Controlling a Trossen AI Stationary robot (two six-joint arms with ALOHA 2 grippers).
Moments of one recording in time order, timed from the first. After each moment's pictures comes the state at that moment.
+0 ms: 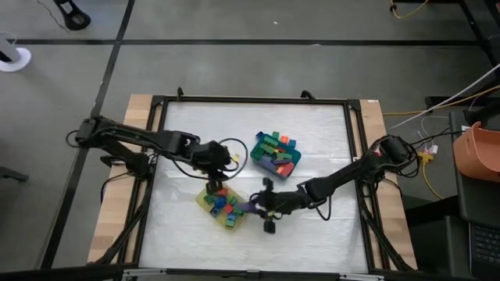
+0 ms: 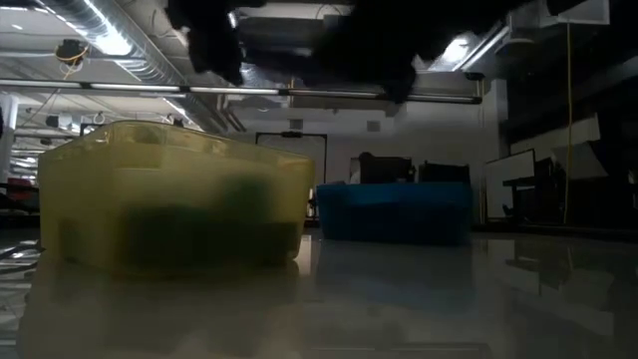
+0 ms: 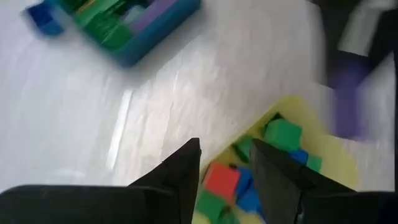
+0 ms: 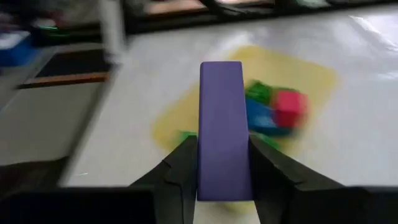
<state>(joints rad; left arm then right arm) -0.13 1.40 1.18 -0.75 -0.06 -0.35 0.42 1.77 1.05 0.22 0.31 0.32</state>
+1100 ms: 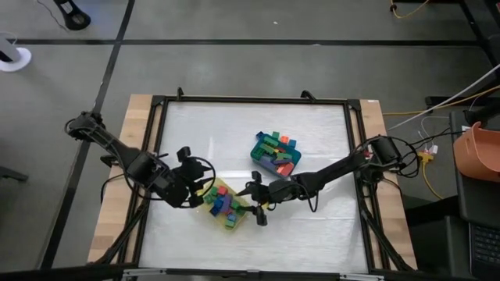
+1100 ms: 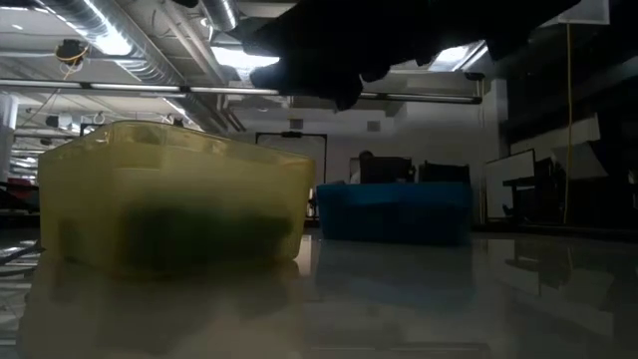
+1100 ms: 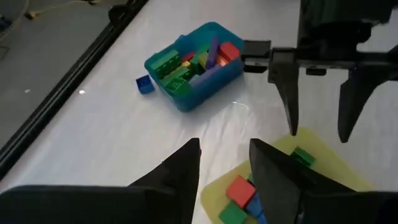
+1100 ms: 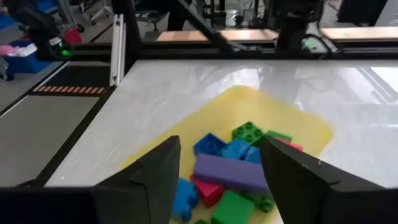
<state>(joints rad) -0.57 1.25 1.18 -0.88 -0.76 -0.63 0.31 1.87 1.05 0.50 0.14 0.12</state>
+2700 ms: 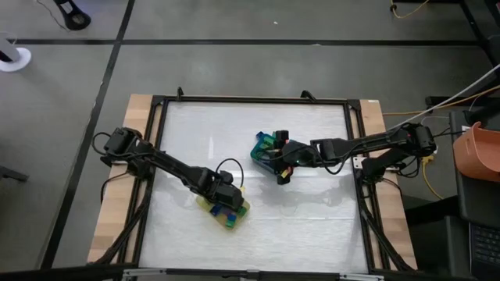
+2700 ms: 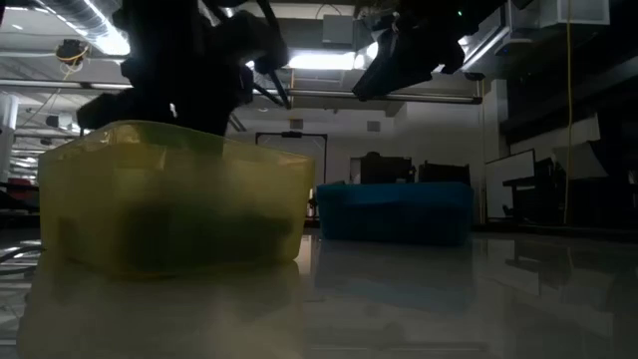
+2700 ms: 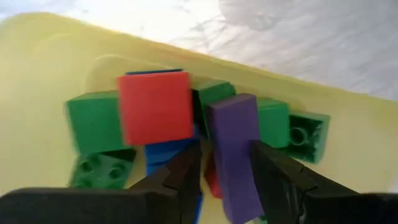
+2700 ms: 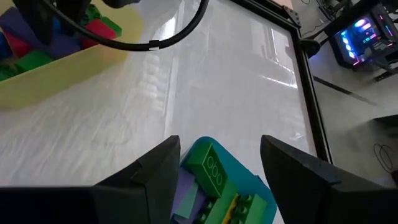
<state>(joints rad) -0.34 1.76 1.18 -0.71 -0.11 -1.46 0.10 1.46 1.05 -0.24 0.31 -0.33</state>
